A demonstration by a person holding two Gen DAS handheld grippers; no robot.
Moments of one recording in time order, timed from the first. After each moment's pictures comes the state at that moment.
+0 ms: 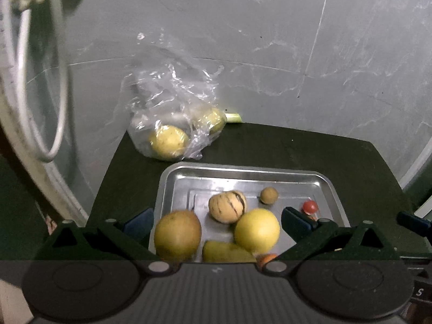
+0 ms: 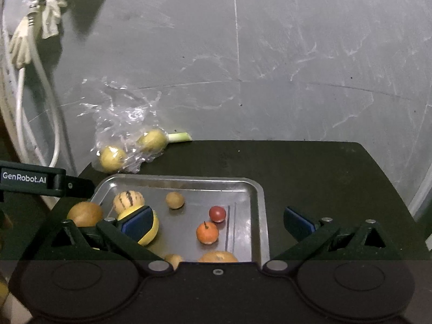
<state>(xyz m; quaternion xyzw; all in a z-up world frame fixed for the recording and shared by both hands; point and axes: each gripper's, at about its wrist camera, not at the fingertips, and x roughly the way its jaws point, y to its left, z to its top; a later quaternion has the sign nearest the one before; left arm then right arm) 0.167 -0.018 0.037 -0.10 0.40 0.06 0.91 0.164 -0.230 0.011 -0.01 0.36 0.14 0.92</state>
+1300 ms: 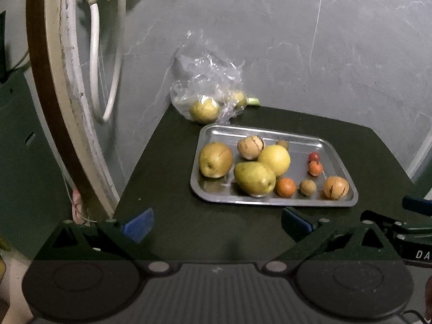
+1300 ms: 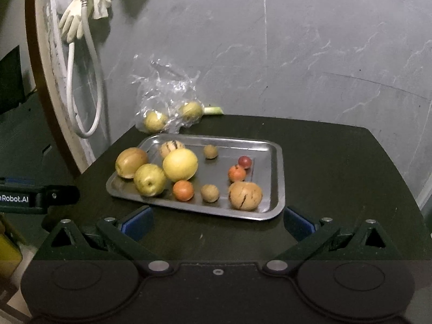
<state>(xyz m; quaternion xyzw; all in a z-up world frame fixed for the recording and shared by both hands) 0.018 -0.022 0.032 -0.09 0.37 0.10 0.92 0.057 -0.241 0.021 -0.03 0.37 0.19 0.91</state>
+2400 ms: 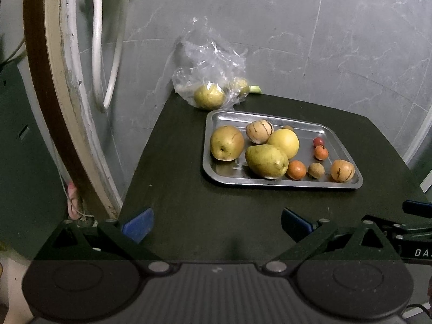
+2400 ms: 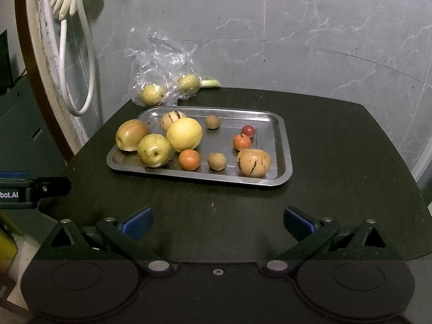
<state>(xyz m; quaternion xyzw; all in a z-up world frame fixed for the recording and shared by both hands) 0.004 0.003 0.019 -0.09 0.39 0.08 0.91 0.044 -0.220 0.012 -0.05 0.42 0.16 0.89</state>
